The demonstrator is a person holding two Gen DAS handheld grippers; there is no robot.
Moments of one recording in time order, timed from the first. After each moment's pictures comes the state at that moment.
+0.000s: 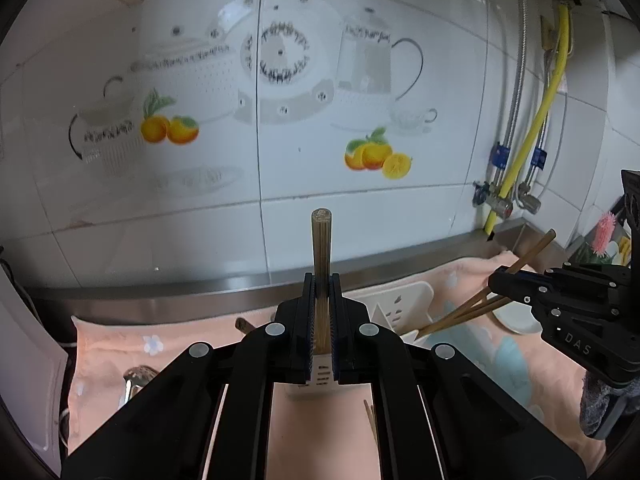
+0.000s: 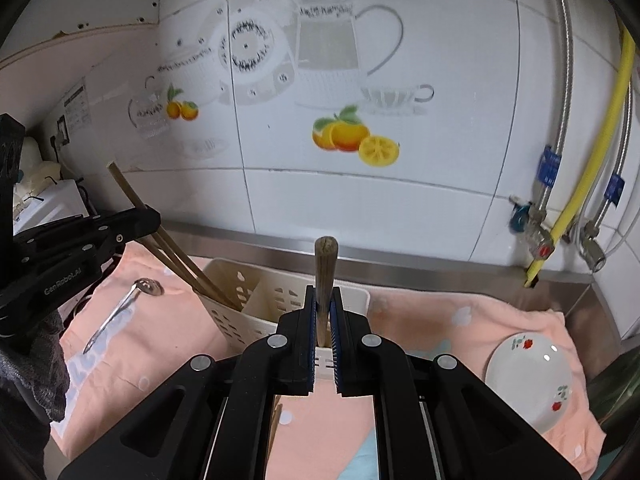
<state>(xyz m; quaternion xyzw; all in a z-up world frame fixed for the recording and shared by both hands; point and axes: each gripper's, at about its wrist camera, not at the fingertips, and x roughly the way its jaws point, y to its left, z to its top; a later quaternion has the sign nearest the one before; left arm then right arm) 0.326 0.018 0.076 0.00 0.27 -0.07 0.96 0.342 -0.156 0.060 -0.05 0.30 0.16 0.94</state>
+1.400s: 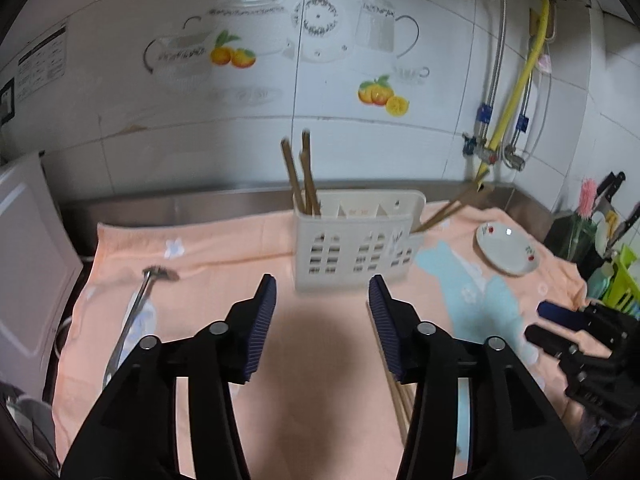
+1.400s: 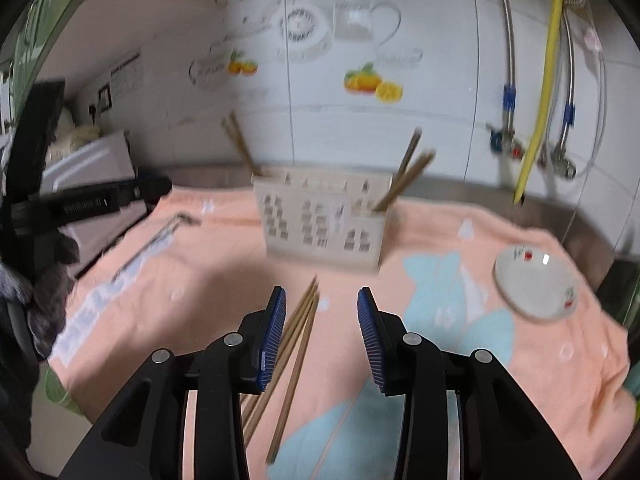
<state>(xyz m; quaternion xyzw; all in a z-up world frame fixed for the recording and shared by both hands) 0.196 0.048 0.017 -0.03 0.29 -0.05 0.95 0.169 -0.160 -0.028 -0.04 0.29 0.17 0.94</state>
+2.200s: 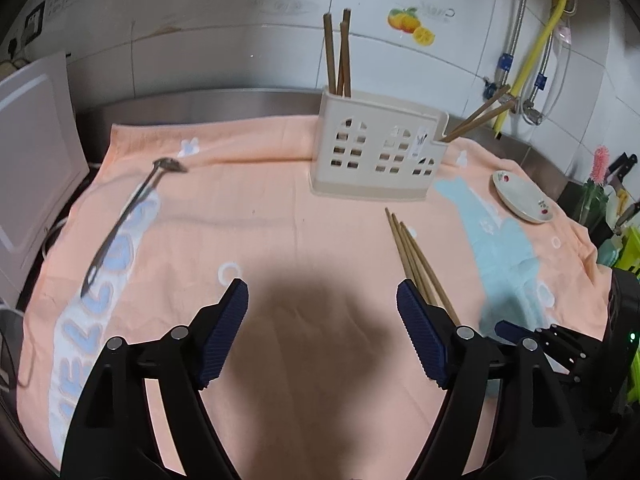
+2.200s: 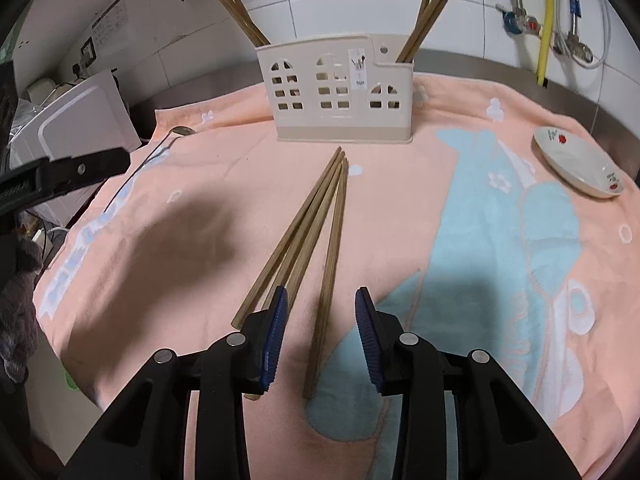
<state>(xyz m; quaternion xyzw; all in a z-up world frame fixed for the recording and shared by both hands) 0.152 0.063 -0.068 -0.07 0.36 -0.03 0.93 0.157 -0.137 -0.142 0.00 0.39 0.17 0.90</state>
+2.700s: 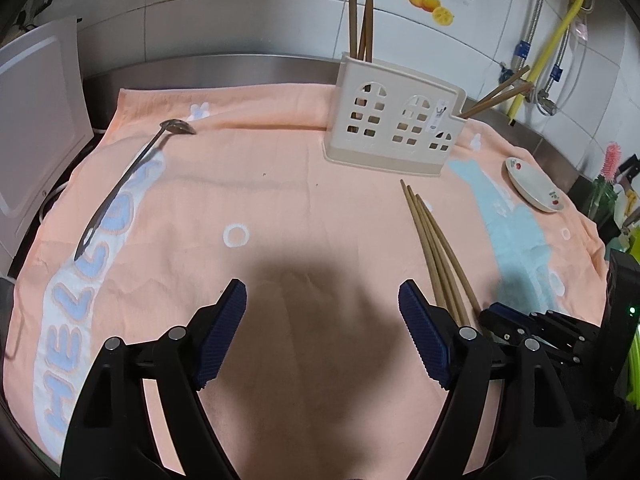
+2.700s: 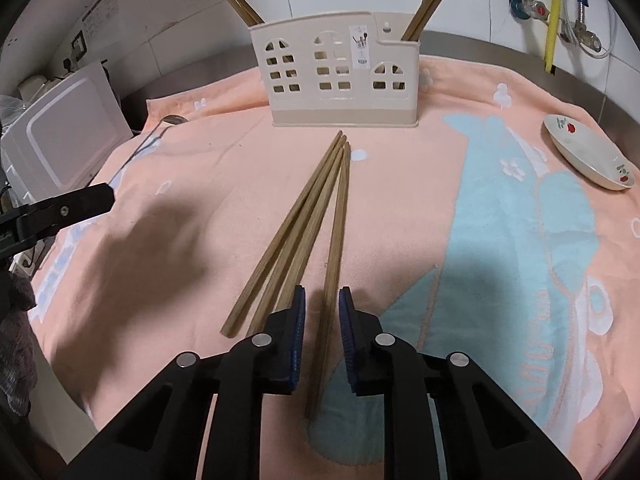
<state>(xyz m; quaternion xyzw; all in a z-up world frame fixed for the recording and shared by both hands) 0.149 0.069 -0.095 -0.09 0.39 -0.02 0.92 0.175 -0.127 -0.157 0.00 0.41 0.17 0.90</state>
